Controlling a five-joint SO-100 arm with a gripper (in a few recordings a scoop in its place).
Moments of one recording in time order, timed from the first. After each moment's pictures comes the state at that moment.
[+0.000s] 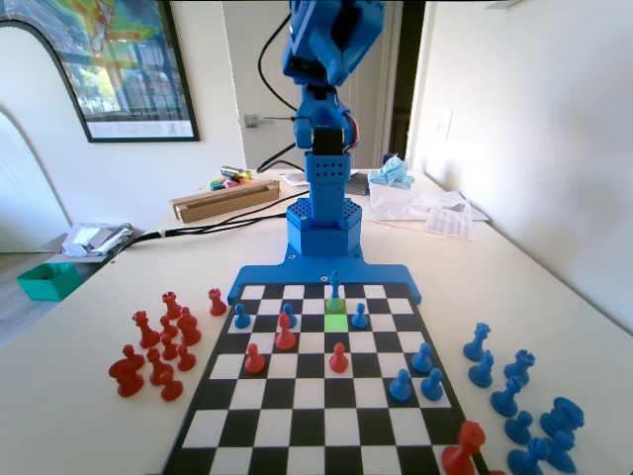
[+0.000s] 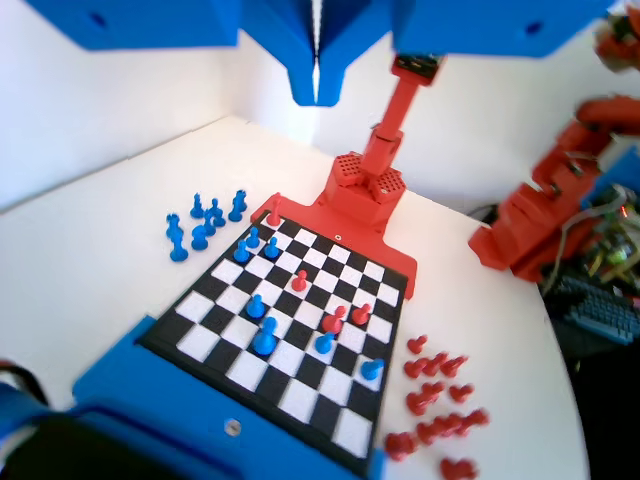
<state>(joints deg) -3.1 157.7 110.7 97.8 -117.2</state>
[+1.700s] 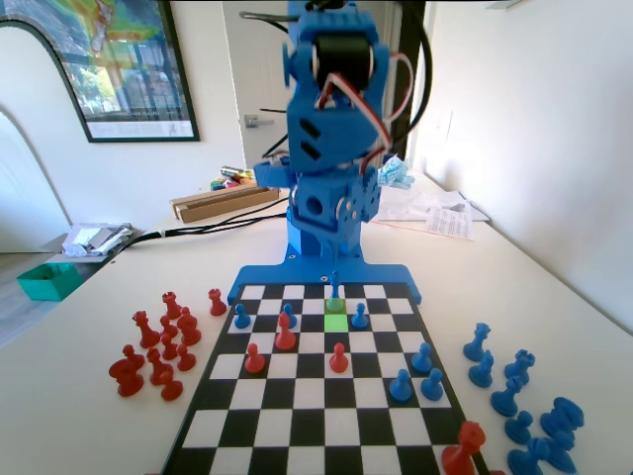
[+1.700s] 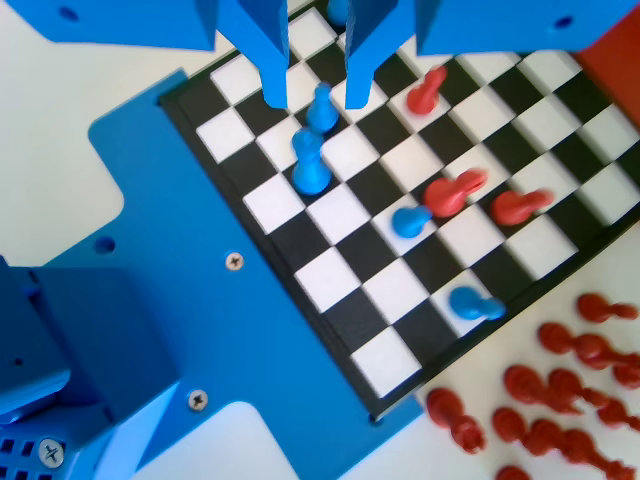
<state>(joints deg) -1.9 109.6 134.8 65.0 -142.4</state>
